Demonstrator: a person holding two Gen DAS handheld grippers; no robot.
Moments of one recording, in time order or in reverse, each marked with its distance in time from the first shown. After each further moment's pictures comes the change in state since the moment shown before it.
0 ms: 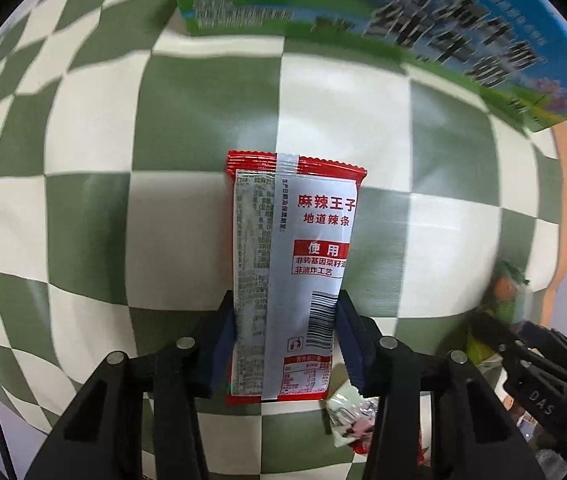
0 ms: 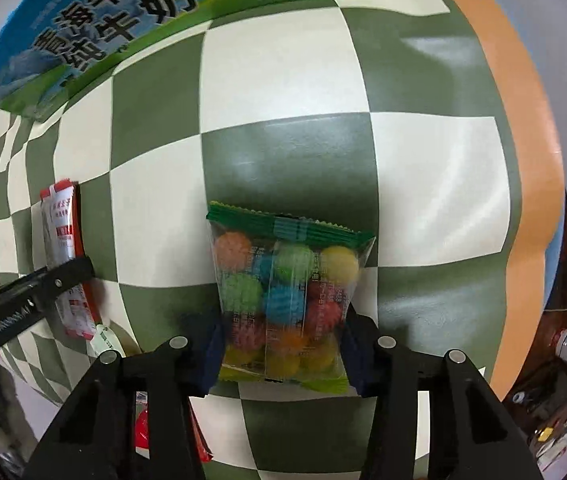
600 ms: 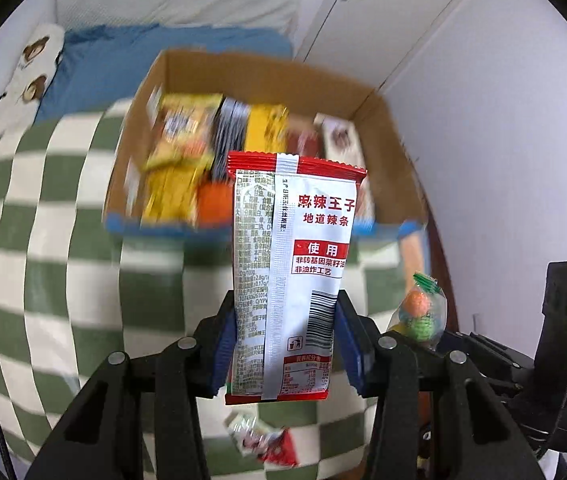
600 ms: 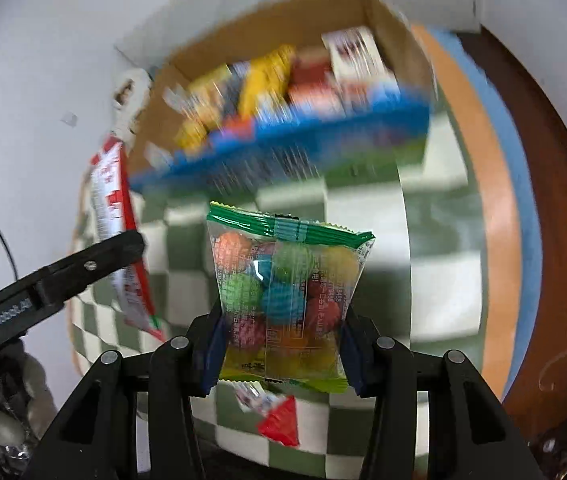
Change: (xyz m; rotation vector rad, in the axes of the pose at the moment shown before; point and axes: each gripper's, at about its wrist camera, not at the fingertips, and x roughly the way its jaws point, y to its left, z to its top) left arm -0.179 -0.033 0.073 0.087 -0.277 -0.253; right arm -0.176 0.022 0.052 -0.068 -0.243 0.254
